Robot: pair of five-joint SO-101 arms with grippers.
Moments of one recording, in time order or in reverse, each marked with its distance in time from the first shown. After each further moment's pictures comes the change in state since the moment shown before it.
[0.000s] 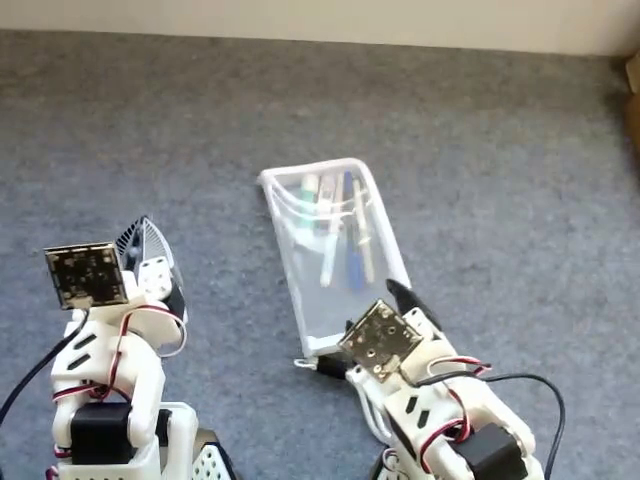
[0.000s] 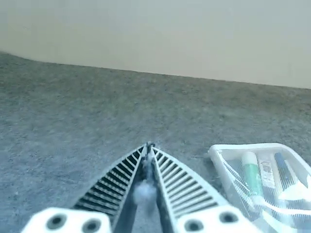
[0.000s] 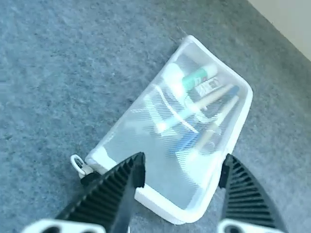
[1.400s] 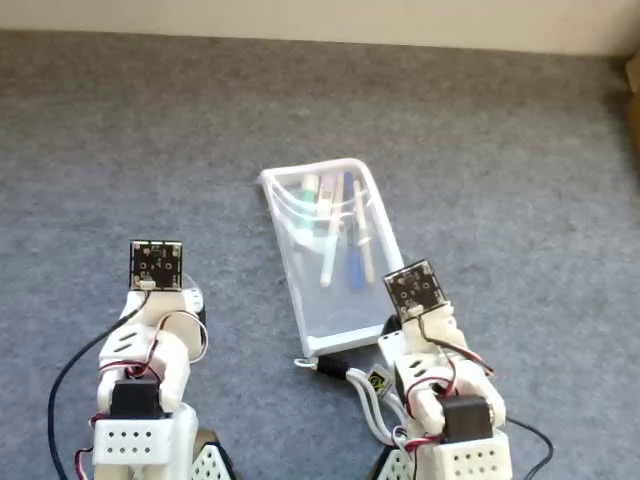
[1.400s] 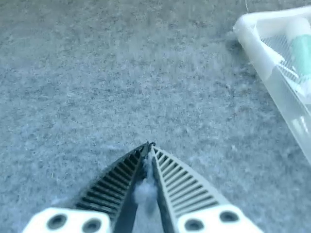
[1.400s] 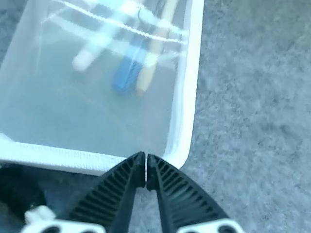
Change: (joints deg) left arm 0.4 0.7 27.7 -6.1 -6.2; right arm 20.1 -2.6 27.2 -12.4 -6.5
